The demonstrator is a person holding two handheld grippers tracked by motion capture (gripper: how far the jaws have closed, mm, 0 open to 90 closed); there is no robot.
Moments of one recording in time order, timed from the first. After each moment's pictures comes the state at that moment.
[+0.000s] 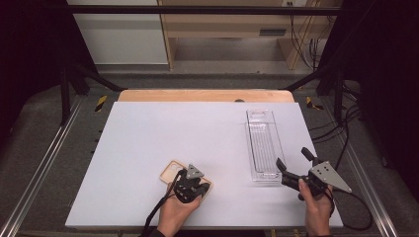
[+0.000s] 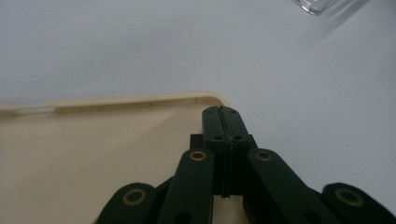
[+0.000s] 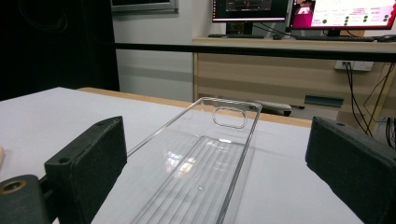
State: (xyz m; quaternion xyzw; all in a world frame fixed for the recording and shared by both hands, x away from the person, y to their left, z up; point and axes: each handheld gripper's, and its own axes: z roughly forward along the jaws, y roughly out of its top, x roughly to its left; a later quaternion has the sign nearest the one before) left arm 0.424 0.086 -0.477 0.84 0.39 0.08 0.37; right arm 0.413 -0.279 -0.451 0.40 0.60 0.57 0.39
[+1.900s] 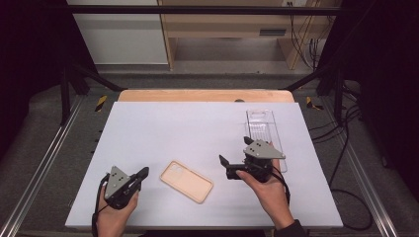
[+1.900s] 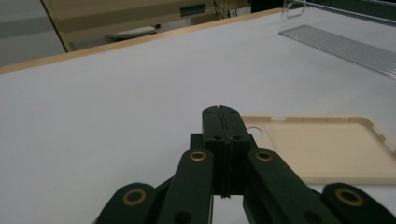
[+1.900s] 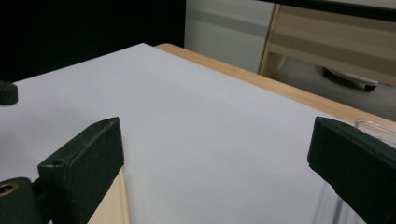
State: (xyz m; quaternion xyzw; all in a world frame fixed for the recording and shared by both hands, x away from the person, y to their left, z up) left arm 0.388 0.253 -0.445 0.72 0.40 0.30 0.48; right arm 0.438 -0.133 -0.389 0.35 0.73 0.51 0.28
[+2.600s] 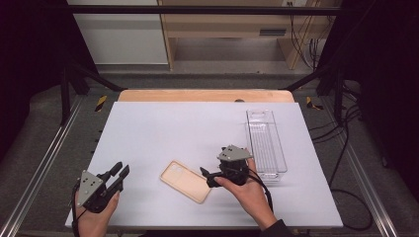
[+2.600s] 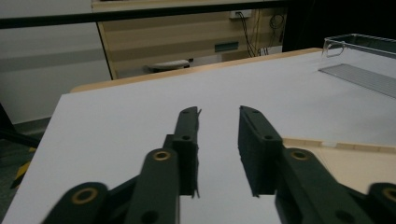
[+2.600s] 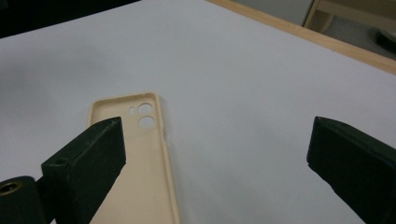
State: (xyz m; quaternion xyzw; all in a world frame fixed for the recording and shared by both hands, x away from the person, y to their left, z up) left arm 0.377 0.296 -0.443 0.66 0.41 0.37 0.51; right arm 0.447 -0.081 -0.422 0.33 0.80 0.46 0.21
